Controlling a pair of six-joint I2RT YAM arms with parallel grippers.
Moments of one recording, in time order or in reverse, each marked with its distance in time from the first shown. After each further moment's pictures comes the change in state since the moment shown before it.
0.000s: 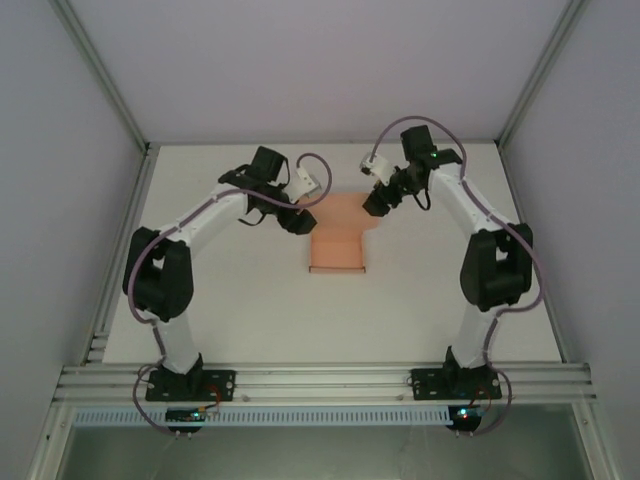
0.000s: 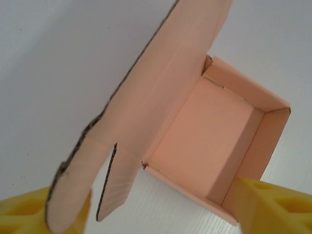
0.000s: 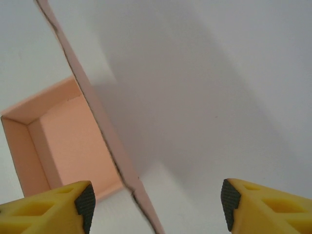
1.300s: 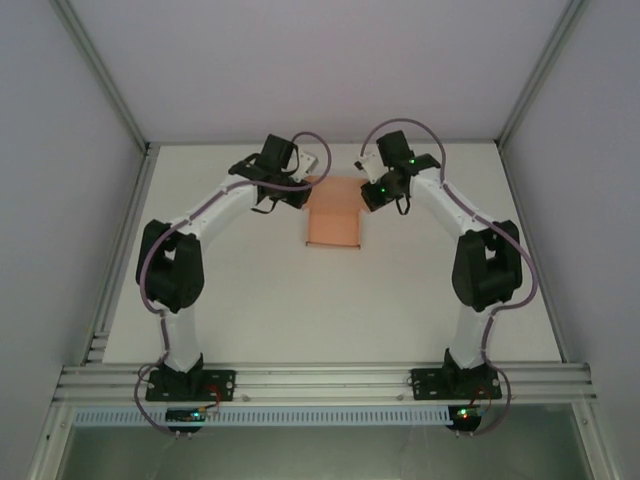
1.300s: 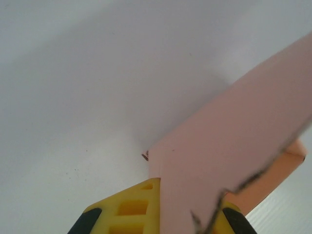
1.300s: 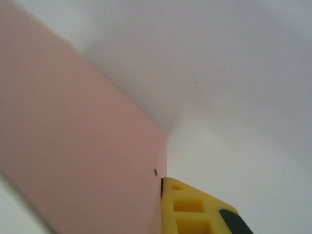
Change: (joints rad) left arm -0.042 0.081 0.128 0.084 -0.281 -0.430; right arm 0.131 -0.022 -0.071 0.145 0.363 0.632
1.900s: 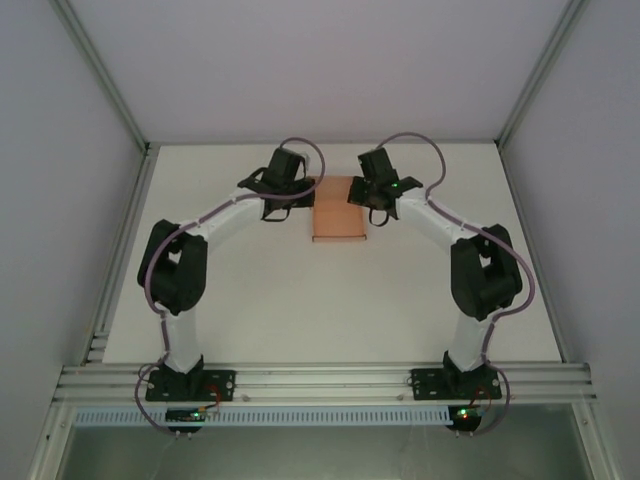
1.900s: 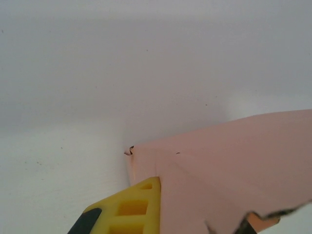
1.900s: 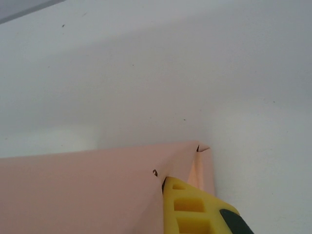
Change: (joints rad) left arm -0.032 -0.004 -0.164 0.271 -0.082 -0.449; right arm 0.107 -0.033 -0.176 0.348 0.242 0.702
